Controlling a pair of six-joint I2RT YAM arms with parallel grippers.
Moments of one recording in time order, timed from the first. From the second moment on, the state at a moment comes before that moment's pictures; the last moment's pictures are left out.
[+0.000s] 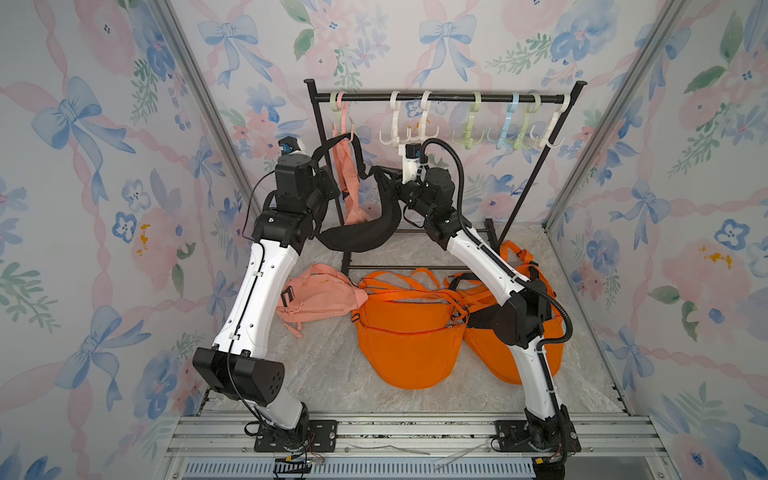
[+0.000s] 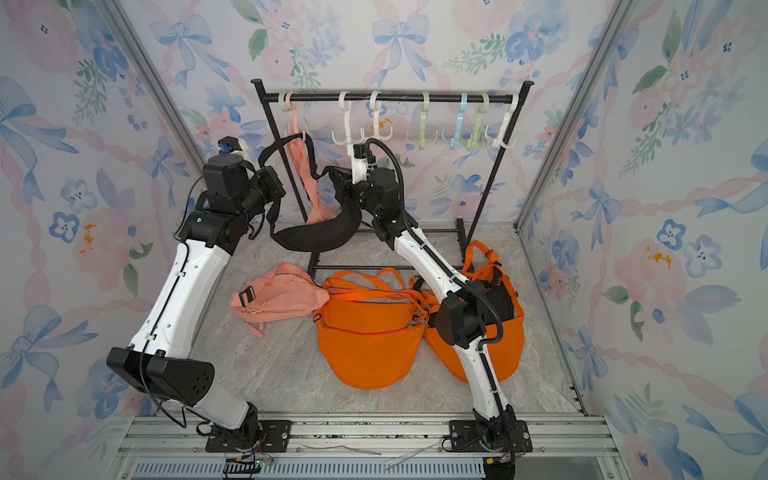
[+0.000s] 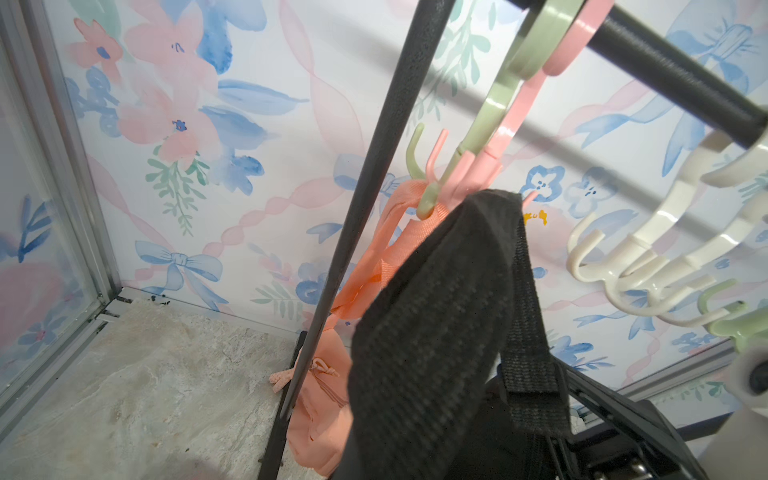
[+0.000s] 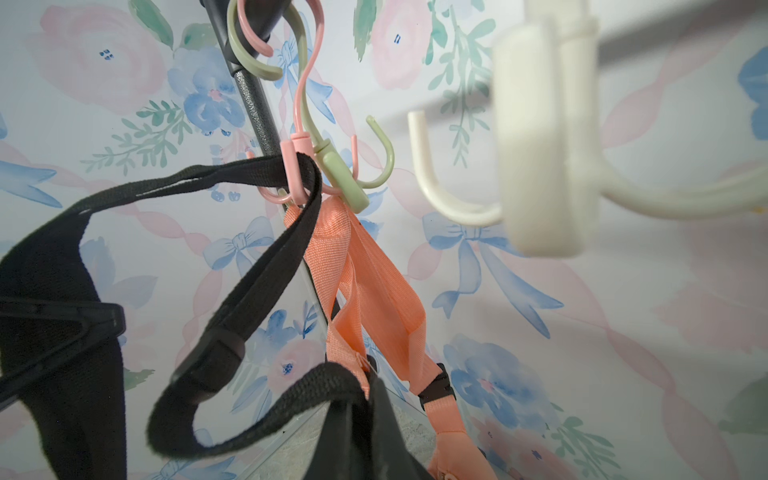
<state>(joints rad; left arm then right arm) -0.21 1.60 1.93 -0.52 -0.14 -0.45 0.60 2.28 2.36 0.09 -0.22 0.29</state>
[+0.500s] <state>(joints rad) -0.24 1.70 2.13 -0.52 -0.09 -0.45 0.59 2.24 2.30 0.12 -0.21 0.28</state>
